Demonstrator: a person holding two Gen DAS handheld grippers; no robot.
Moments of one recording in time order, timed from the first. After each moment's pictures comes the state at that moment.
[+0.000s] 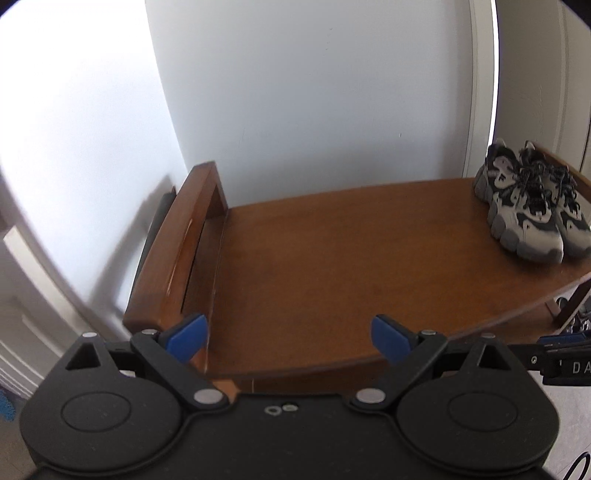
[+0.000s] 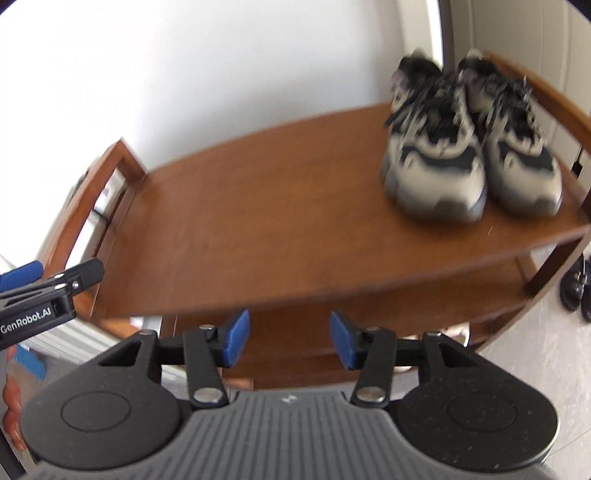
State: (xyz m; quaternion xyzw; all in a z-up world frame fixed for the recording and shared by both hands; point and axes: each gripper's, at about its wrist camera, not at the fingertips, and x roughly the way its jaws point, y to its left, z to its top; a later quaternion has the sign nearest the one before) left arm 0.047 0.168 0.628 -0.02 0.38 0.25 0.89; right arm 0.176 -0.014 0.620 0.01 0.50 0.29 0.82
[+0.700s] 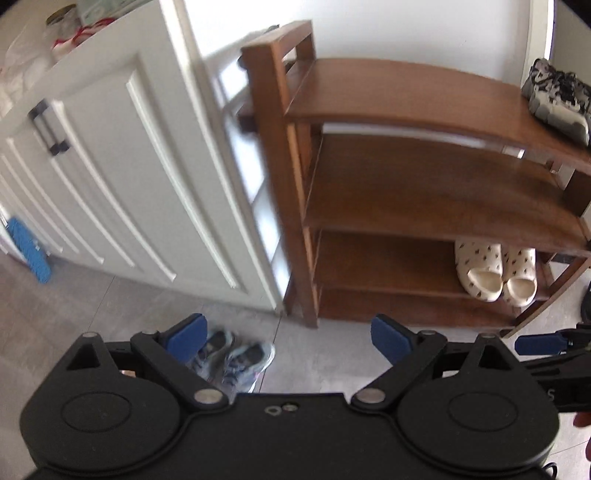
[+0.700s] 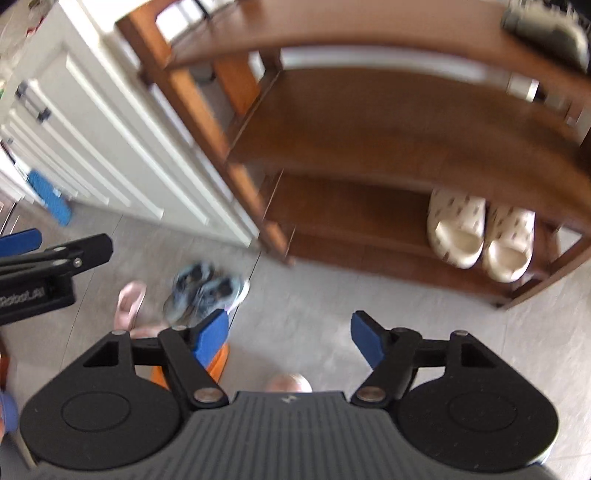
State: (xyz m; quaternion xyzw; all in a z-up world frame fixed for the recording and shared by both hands) left arm -0.117 0.087 0.541 -0.11 0.46 0.37 0.80; right arm 0.040 -0.037 0.517 -0.13 0.55 0.42 0.70
